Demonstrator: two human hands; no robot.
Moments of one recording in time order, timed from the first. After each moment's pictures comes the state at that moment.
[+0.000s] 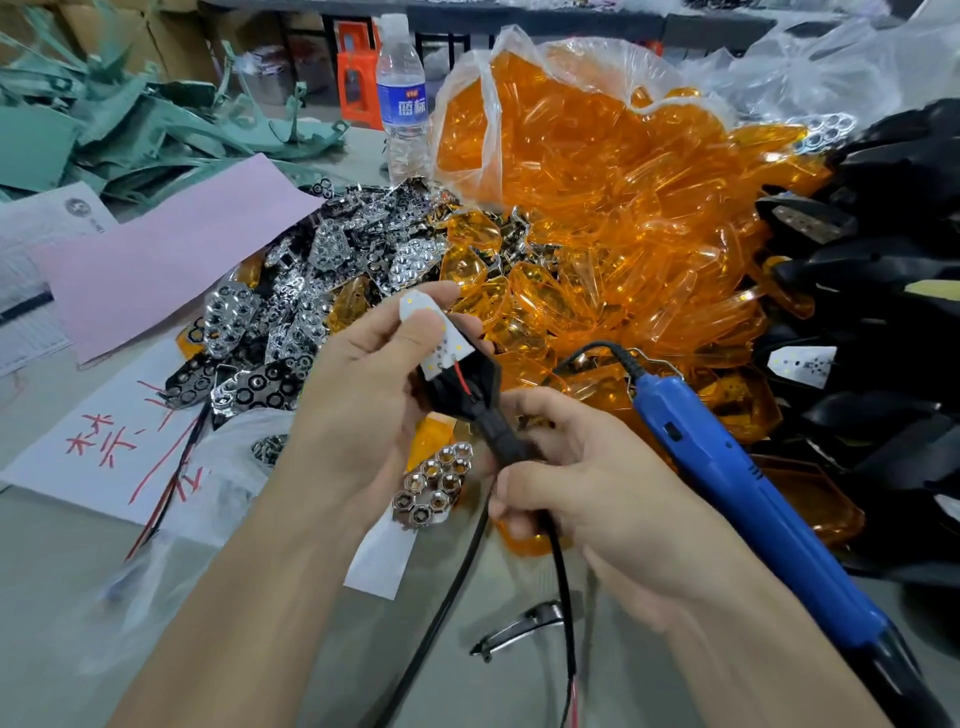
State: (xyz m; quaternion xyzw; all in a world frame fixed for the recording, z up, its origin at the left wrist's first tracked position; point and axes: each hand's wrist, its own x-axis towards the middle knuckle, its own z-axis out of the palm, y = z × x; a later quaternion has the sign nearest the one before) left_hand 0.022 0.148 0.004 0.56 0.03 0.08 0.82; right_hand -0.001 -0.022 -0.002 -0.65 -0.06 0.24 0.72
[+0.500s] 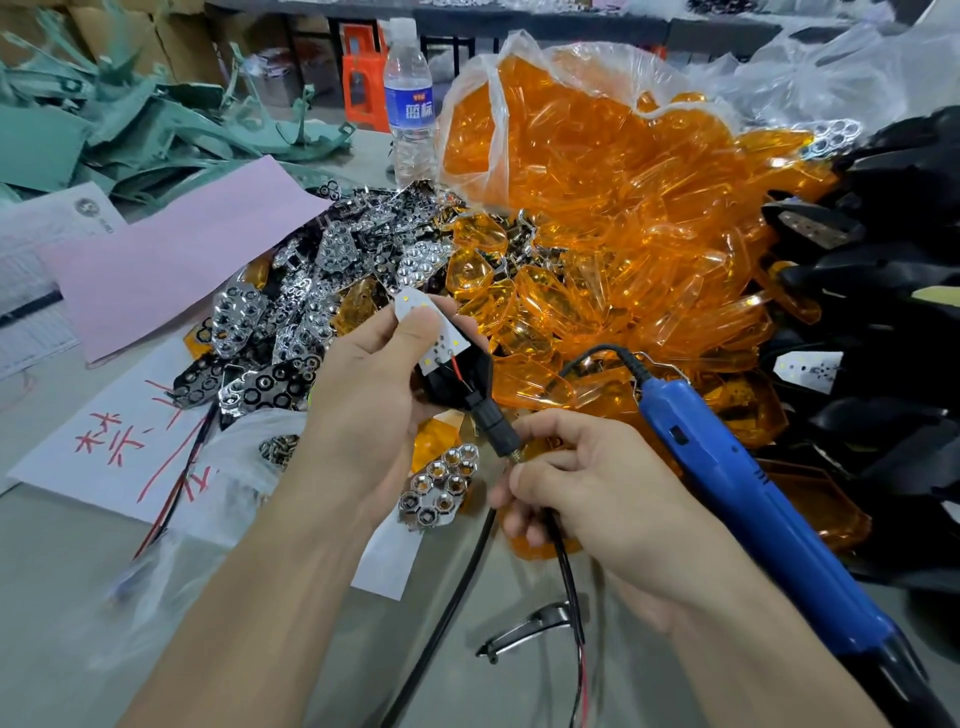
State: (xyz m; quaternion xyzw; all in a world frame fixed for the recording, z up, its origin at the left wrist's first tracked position) left_hand 0.027 0.151 -0.002 0.56 0.03 0.08 0.82; right_hand -0.002 -0.024 -0.004 -0.70 -0.02 0.23 0.68
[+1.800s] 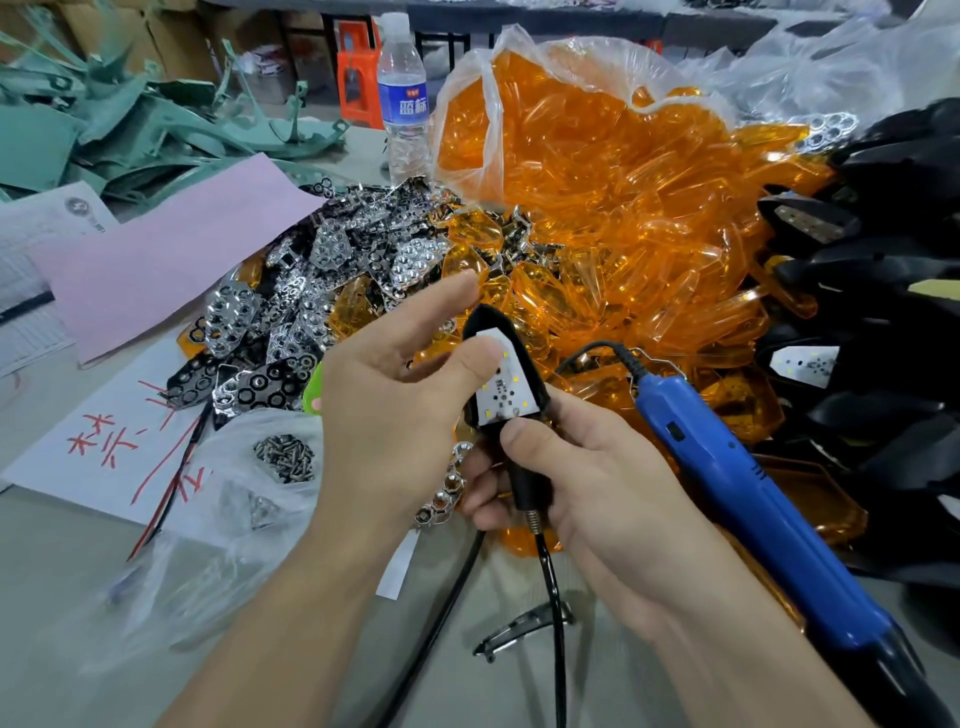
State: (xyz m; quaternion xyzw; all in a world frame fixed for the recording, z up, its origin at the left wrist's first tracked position) left_hand 0.017 0.133 -0.006 0.69 -0.02 0.25 0.68; right_hand -0.005 -0.014 -0.002 -0.56 -0.08 0.22 0.80
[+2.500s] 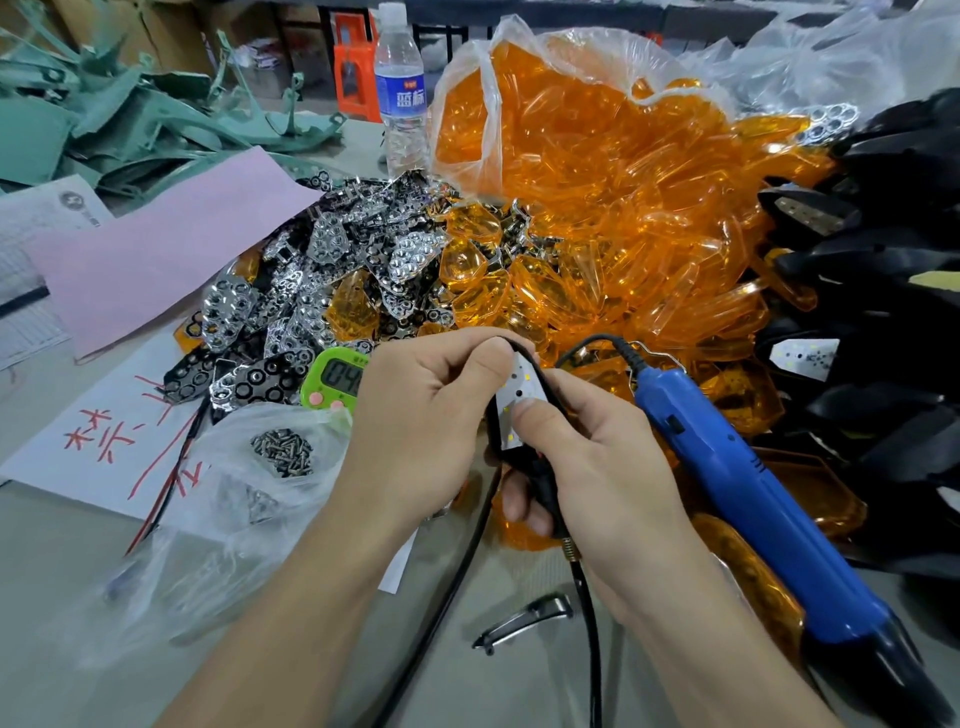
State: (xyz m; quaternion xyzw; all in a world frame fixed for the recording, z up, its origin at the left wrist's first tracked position) left_hand 0.014 0.127 -0.006 0.78 -0.06 0.18 0.60; right_hand -0.003 -0.012 -0.009 -0.67 -0.08 0.09 0.73
